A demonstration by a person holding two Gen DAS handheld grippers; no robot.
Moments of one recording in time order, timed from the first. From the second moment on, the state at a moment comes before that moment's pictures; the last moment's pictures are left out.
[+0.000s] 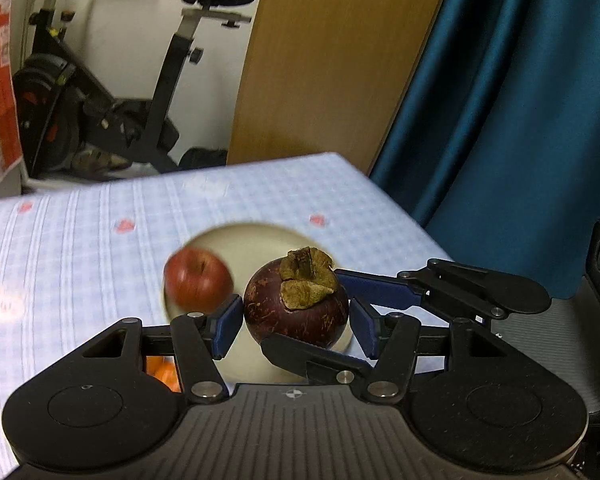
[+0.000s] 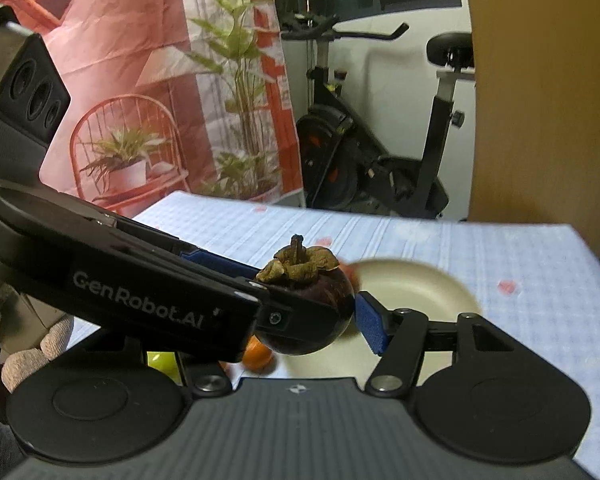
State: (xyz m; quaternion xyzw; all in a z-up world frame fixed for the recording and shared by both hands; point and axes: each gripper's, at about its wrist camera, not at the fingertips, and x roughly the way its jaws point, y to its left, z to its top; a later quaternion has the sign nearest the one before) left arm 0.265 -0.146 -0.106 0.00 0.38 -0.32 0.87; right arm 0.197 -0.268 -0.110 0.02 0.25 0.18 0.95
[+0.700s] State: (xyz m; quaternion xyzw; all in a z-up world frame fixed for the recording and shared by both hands) left arm 0.354 -0.196 -0.145 0.00 0.41 -0.33 0.85; right arm 0.284 -0.318 -0.144 0.03 0.27 0.15 0.95
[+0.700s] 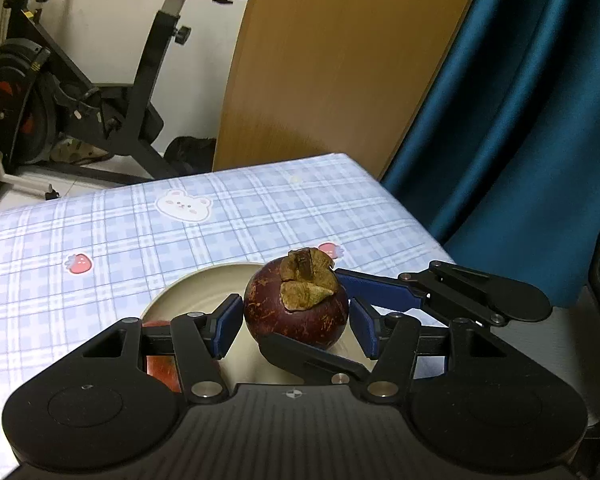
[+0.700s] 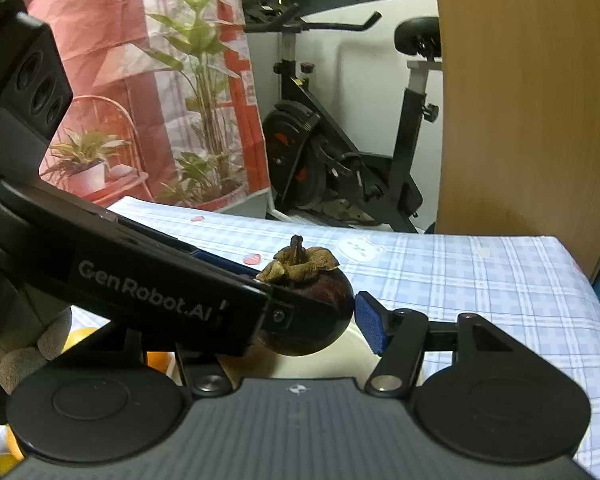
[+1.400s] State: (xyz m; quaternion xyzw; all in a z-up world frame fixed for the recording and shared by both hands) left arm 0.393 -0.196 -0.179 0.03 0.43 -0.28 0.86; right arm 0.339 -0.309 -0.188 0.03 0.30 0.17 0.94
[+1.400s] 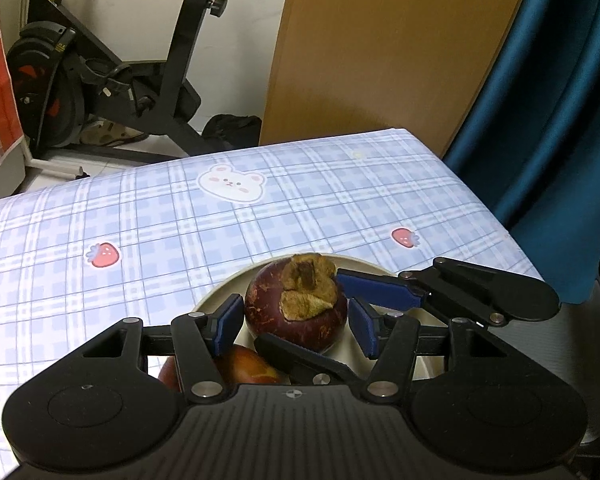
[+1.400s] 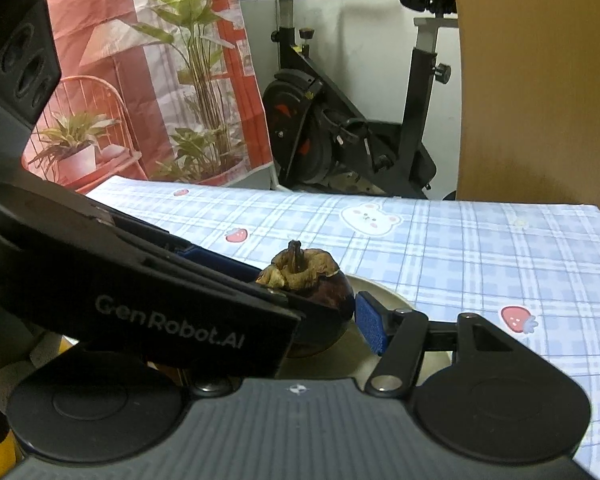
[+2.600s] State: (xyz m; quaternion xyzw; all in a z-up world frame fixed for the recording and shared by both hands) left arm 0.344 -0.150 -0.155 0.03 0.39 -0.21 0.90; right arm 0.294 -0.304 -0.171 0.06 0.32 0.11 0.94
